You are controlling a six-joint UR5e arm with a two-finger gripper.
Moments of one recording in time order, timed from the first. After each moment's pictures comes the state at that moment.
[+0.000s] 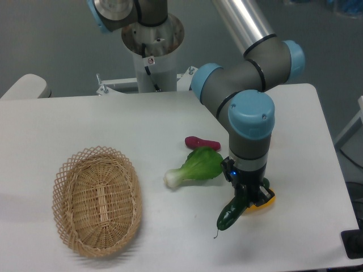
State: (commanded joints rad) arm 2.51 -2.08 -1.34 -1.07 1.58 1.38
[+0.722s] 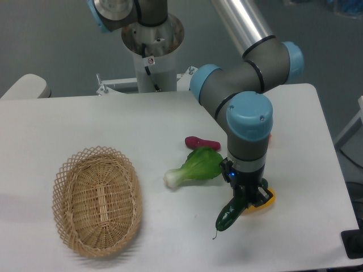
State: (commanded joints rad) arm 2.49 -2.09 -1.34 -1.08 1.59 1.31
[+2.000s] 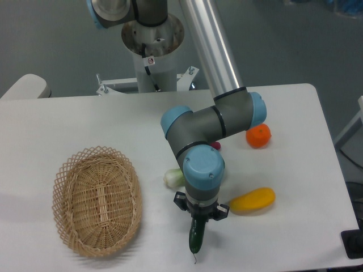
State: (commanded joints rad) arm 2.37 -2.22 -1.44 -1.00 1.59 0.75
